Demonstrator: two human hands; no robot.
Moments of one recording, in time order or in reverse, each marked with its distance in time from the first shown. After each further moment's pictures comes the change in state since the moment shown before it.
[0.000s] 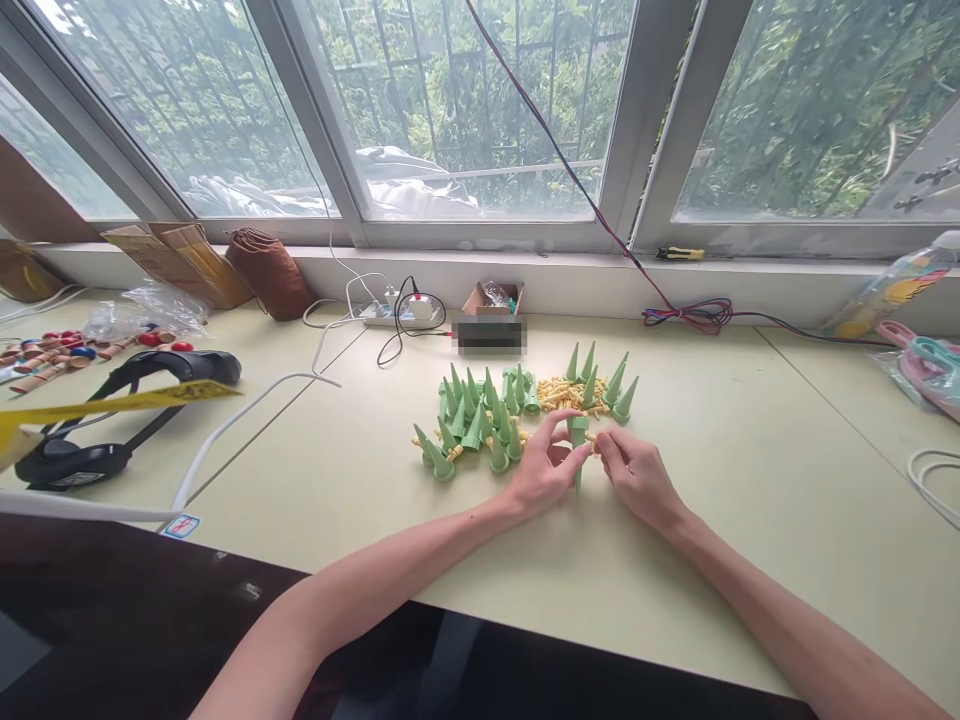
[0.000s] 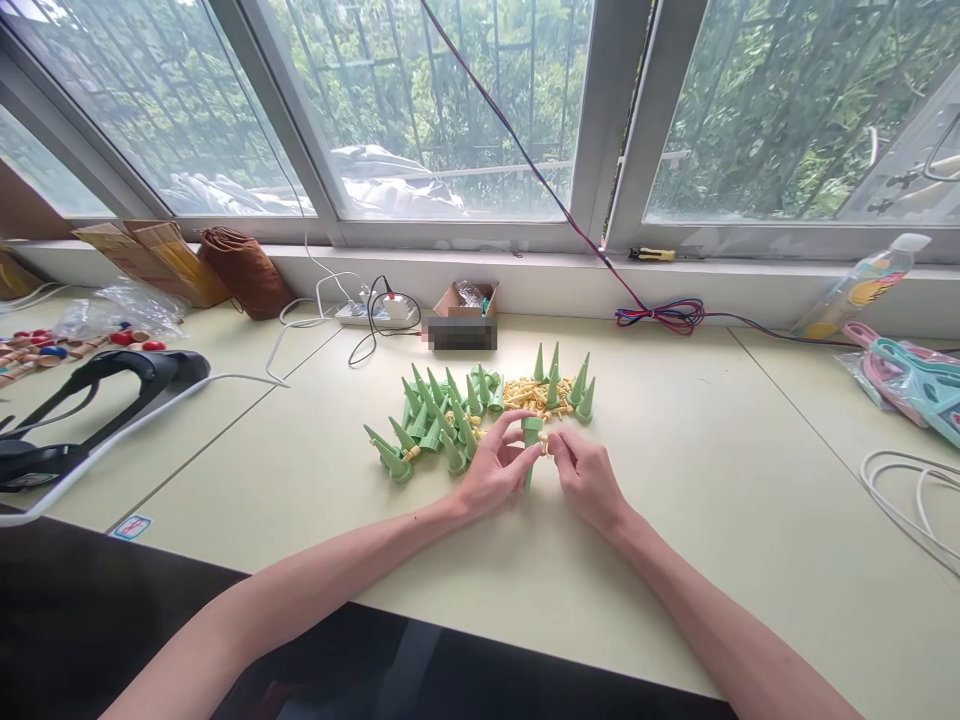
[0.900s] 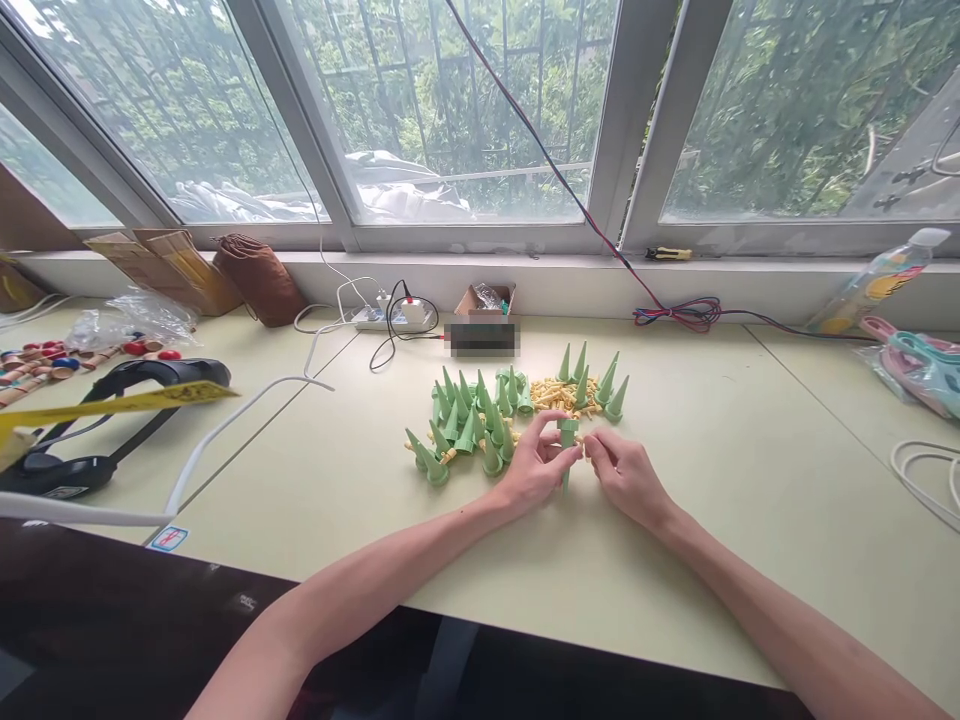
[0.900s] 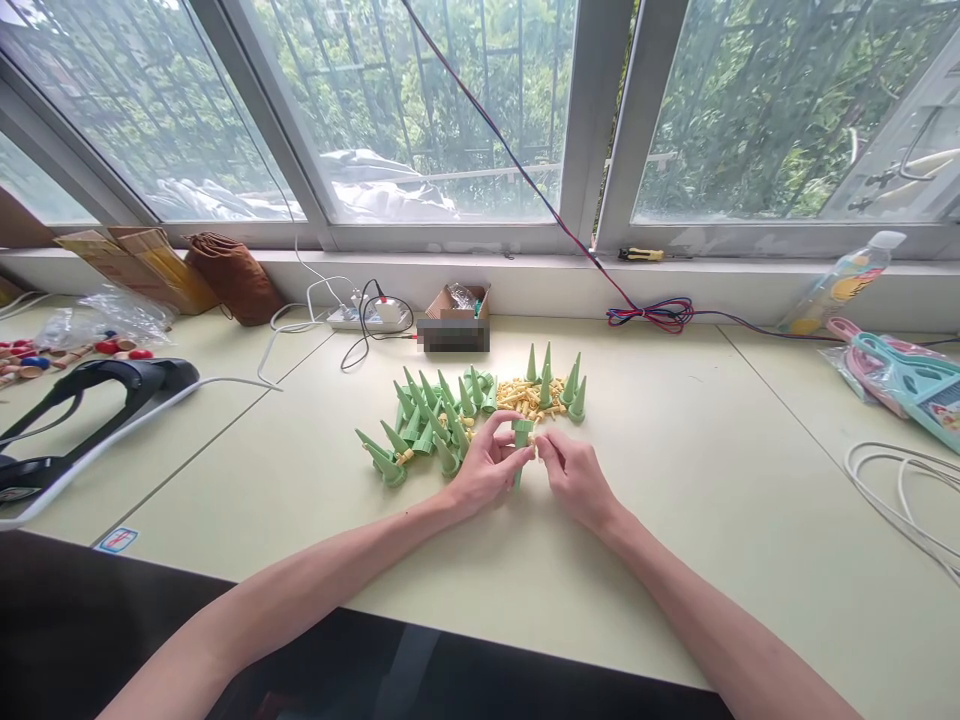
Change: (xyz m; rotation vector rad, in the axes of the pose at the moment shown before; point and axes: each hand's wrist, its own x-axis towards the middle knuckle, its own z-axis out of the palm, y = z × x) left_hand 0.005 -0.009 -0.007 -0.101 -0.043 -0.027; right_hand 0.001 -0.002 0.003 0.002 -0.039 -0.004
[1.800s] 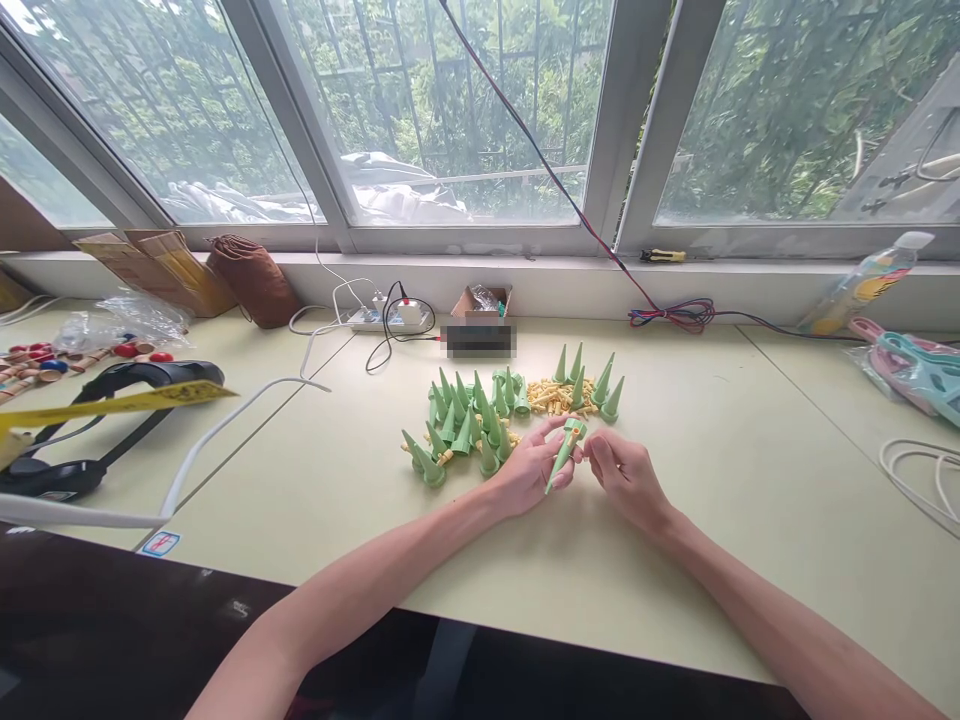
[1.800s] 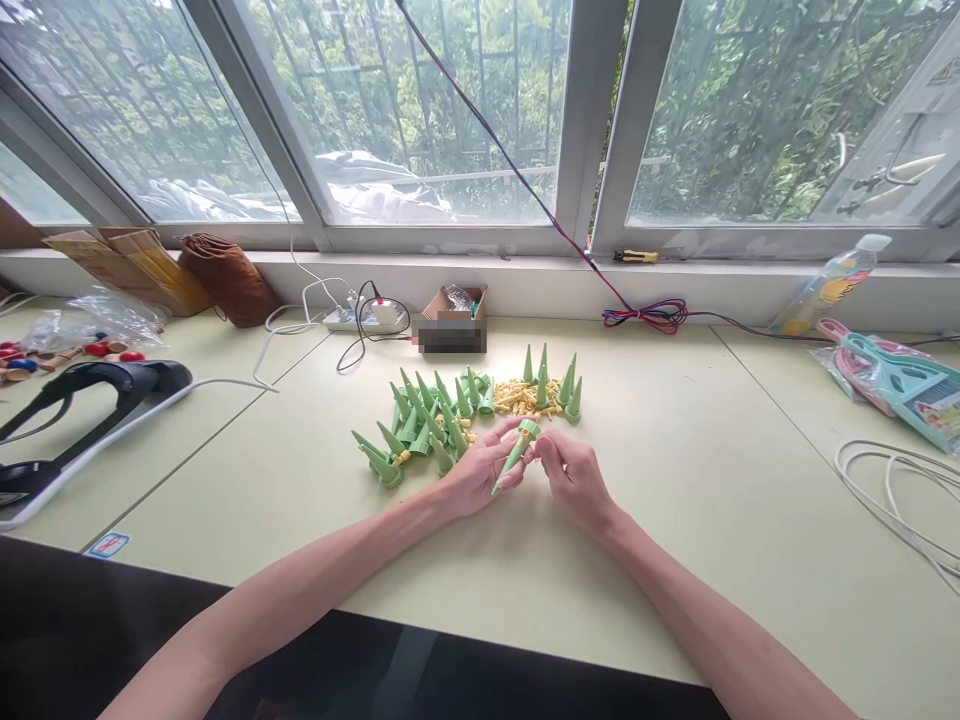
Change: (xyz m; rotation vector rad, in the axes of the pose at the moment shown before) left_hand 0.005 0.015 0.000 -0.472 -0.118 -0.309; right_hand -0.004 -0.008 -0.003 0.137 0.036 -0.031
